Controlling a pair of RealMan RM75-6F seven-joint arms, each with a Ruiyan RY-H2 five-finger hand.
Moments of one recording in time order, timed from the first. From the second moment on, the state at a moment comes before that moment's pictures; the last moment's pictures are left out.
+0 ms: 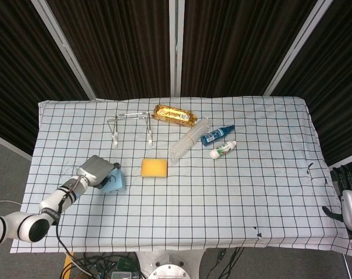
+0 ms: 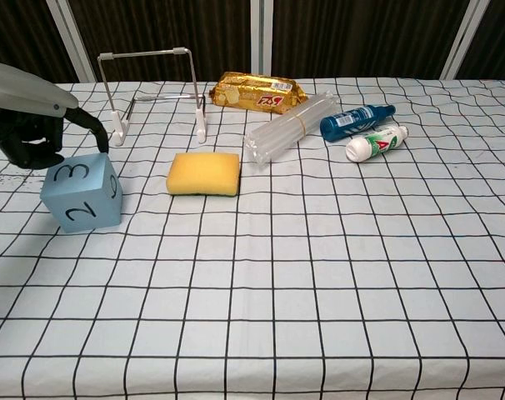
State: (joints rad) left arm -1.05 -1.07 0.11 -1.83 0.78 0.68 0.48; right arm 0.08 -1.09 0.10 -1.54 -1.33 1.38 -0.08
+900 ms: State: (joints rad) left arm -0.66 -1.07 0.09 -1.82 1.14 1.40 0.41; right arm 0.07 -1.09 0.10 -1.53 -1.35 1.40 -0.05
